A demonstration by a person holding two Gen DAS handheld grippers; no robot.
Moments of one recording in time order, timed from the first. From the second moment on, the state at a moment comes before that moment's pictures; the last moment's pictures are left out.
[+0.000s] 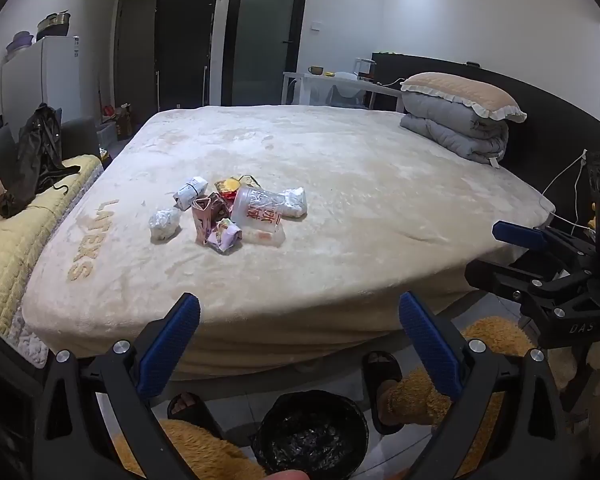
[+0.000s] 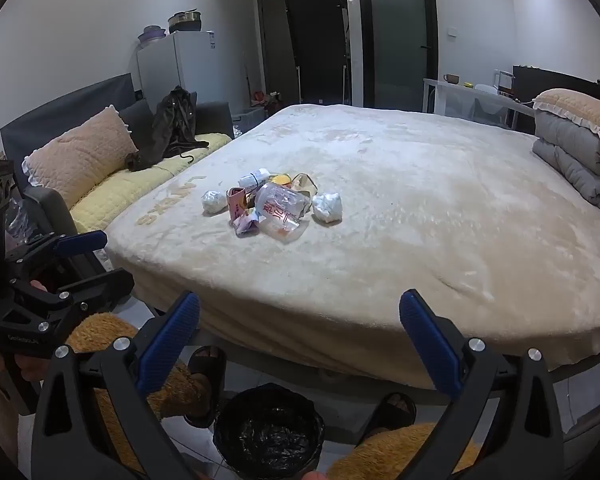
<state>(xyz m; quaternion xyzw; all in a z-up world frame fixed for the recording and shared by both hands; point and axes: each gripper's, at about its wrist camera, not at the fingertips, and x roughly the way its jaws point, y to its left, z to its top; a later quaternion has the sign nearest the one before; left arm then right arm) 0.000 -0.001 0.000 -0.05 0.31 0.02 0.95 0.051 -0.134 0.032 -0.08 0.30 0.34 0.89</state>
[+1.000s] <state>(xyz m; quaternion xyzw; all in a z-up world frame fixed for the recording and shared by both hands) 0.005 0.004 0.015 -0.06 0.30 0.01 0.95 0.055 -0.133 0.045 -0.08 0.30 0.33 0.89</state>
